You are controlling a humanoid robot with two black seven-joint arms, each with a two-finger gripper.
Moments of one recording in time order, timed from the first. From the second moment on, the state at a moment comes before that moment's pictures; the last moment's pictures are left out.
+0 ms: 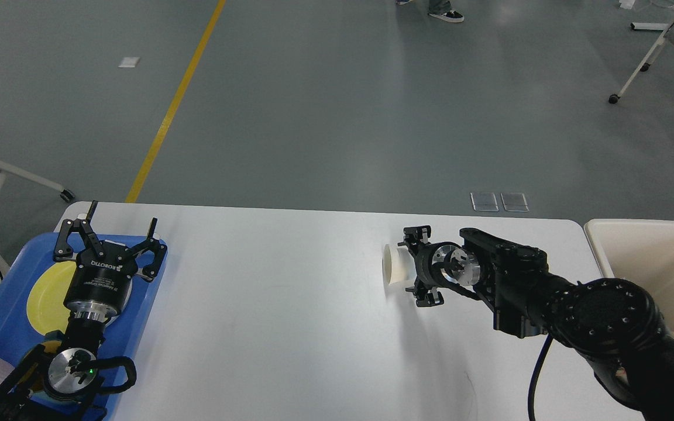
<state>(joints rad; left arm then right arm) -0.22 0.19 -1.32 -0.88 0.07 -0.53 -0.28 1.00 0.12 -0.49 0.23 0.63 0.10 -0.33</state>
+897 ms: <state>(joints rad) -0.22 0.19 -1.32 -0.88 0.07 -0.53 -0.28 1.00 0.05 -0.49 0.29 0.62 0.12 -0.33</state>
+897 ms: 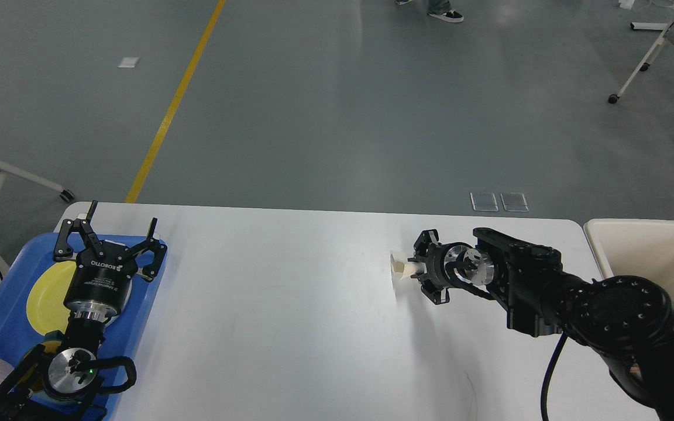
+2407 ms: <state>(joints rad) -0.22 0.19 -1.32 -0.88 0.07 -0.53 -0.28 2.48 -0.39 -1.51 1.67 0.16 0.67 -0.12</state>
